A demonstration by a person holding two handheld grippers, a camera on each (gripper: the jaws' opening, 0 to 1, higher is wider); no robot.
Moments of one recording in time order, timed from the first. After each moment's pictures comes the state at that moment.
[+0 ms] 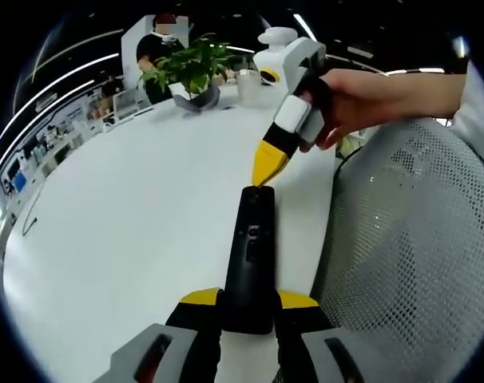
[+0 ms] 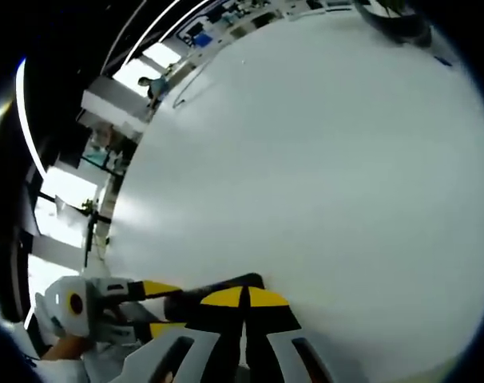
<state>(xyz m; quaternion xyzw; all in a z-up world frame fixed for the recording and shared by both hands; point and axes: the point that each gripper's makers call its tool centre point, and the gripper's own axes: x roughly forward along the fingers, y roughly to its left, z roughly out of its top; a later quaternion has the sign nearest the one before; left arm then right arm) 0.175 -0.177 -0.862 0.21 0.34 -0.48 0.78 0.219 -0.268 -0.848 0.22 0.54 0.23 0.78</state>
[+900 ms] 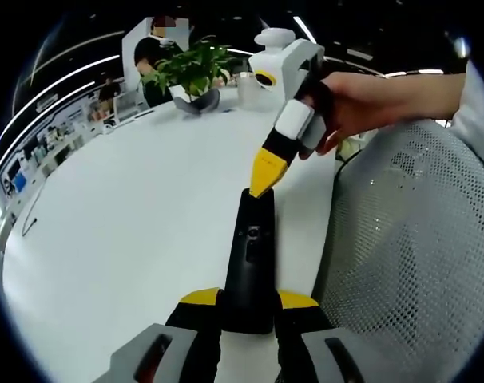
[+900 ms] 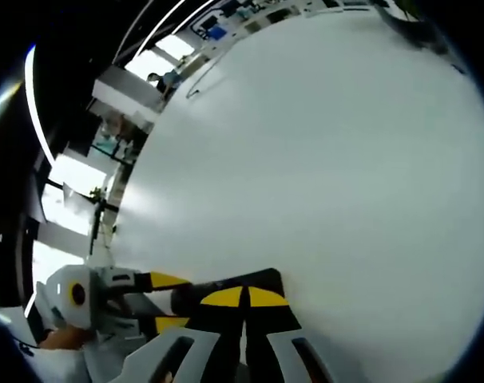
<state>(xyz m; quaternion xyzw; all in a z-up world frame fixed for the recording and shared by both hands) 0.174 -0.179 -0.862 0.20 0.34 -0.48 0.78 0.213 -0.255 -0.850 0.21 0.55 0.26 0.77</state>
